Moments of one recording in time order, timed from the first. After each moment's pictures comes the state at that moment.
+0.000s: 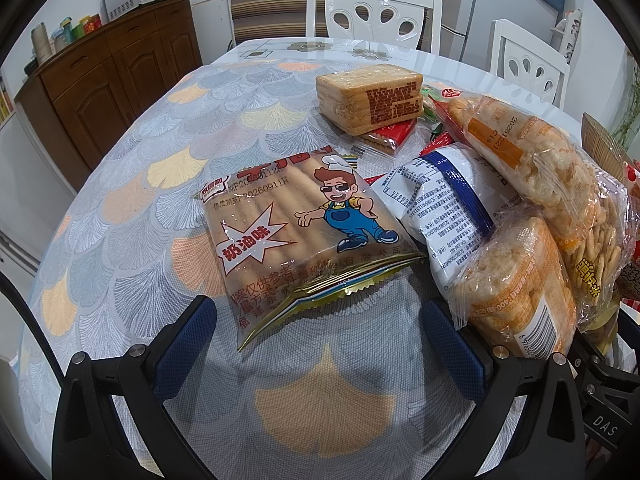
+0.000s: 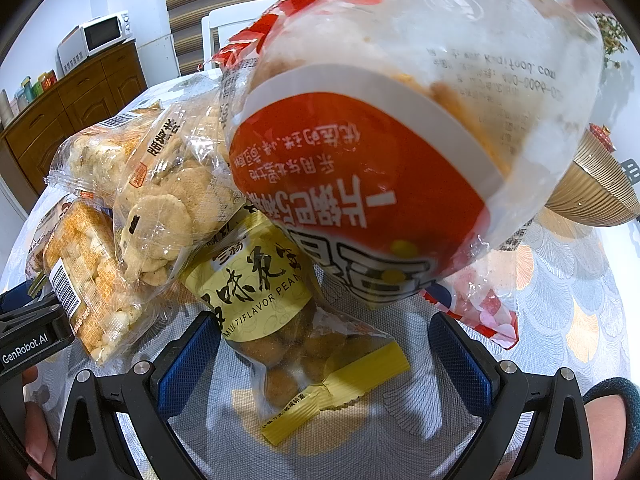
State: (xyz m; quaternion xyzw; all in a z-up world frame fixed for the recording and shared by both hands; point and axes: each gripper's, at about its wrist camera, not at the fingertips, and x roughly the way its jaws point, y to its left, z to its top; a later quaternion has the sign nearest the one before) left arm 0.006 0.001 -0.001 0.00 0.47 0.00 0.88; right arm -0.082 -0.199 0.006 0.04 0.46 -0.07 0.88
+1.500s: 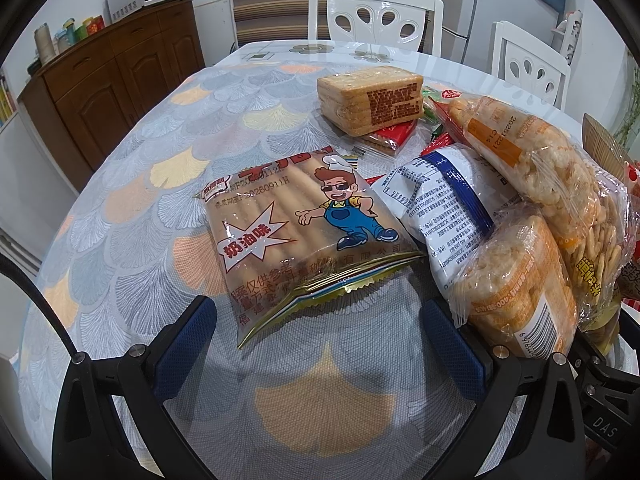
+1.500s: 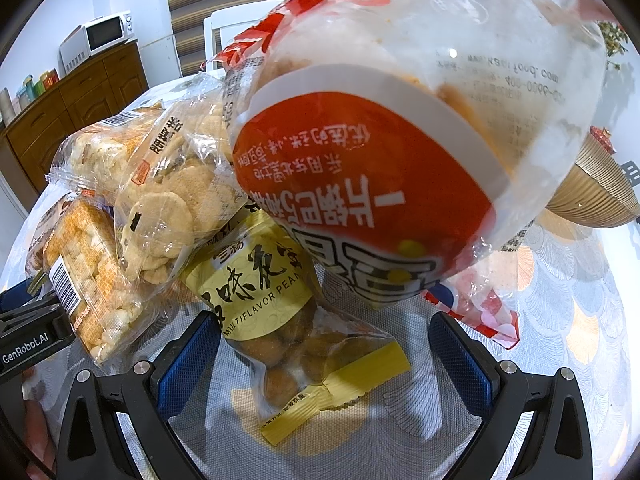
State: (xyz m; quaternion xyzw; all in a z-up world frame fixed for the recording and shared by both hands) left arm 0.008 0.005 -0.002 0.00 0.47 0.00 0.88; right arm -0.084 -0.197 0.005 0.03 0.46 -0.07 0.89
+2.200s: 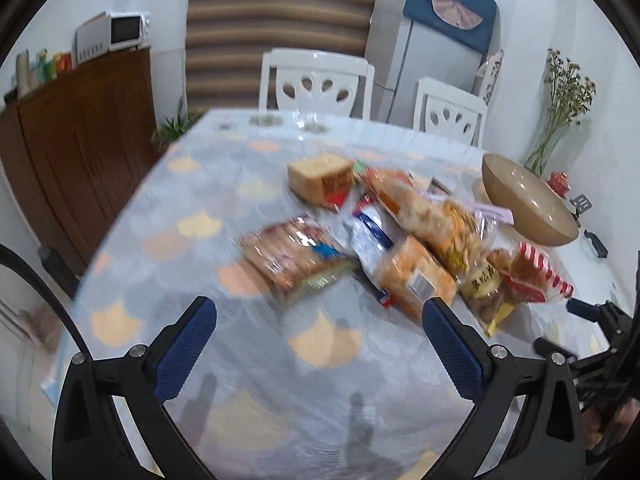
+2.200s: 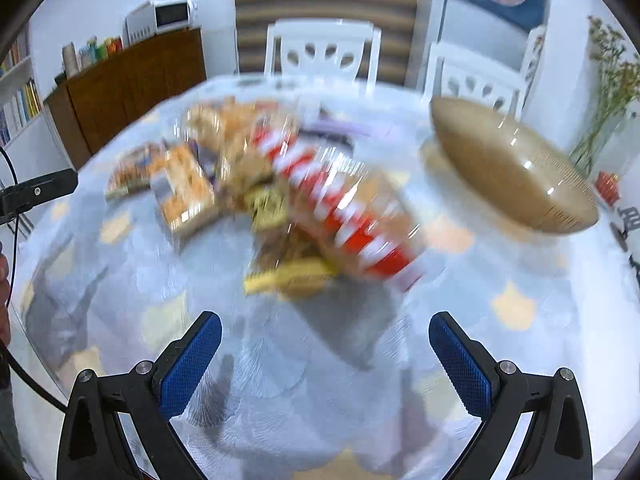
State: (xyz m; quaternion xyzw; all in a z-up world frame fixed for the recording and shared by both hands) left arm -0.064 0.062 0.085 -0.02 0.37 -0.13 0.92; right arm -0.166 -0.209 0.054 -0.03 0.42 0.01 0.91
